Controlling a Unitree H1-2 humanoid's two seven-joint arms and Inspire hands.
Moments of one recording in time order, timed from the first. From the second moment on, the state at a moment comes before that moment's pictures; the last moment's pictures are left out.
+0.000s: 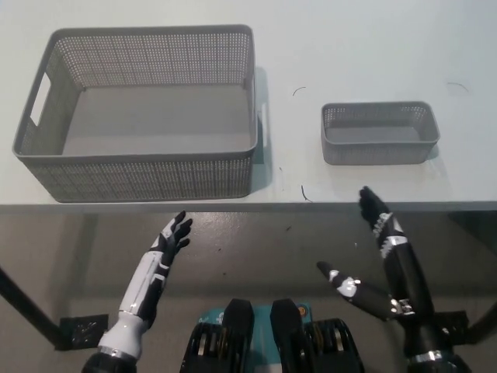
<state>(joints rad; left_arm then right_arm) -0.13 0.10 -0.09 0.22 0.04 -0.36 -0.08 -0.04 -0.02 0.11 -0.09 -0.10 -0.24 0.01</state>
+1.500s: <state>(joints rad) -0.12 0.11 -0.15 0.21 0.07 -0.37 -0.12 -1.22 -0.60 0.35 0.40 -0.35 0.18 0.42</state>
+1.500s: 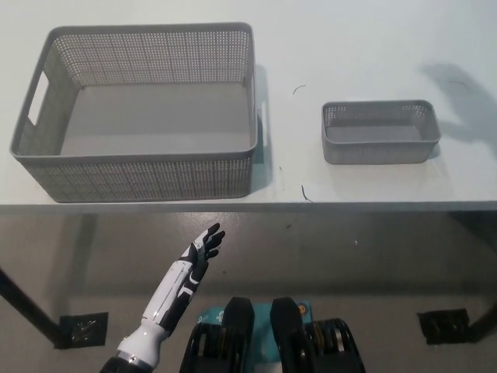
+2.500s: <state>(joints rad) -0.11 0.11 -0.15 0.20 0.08 -0.38 -0.13 -1.58 -0.25 0.78 1.40 -0.54 0.05 0.73</state>
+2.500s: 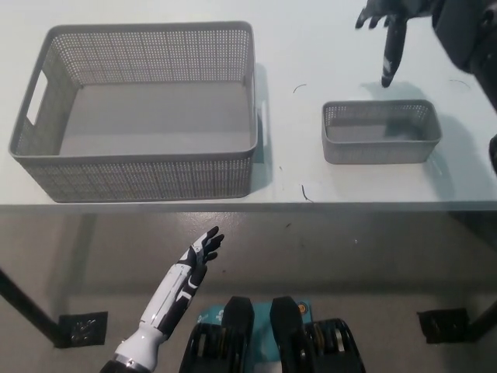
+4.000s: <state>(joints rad) -0.11 0.13 -0.15 0.19 0.12 -0.42 -0.13 -1.39 -0.23 0.70 1.44 -0.60 0.05 0.62</state>
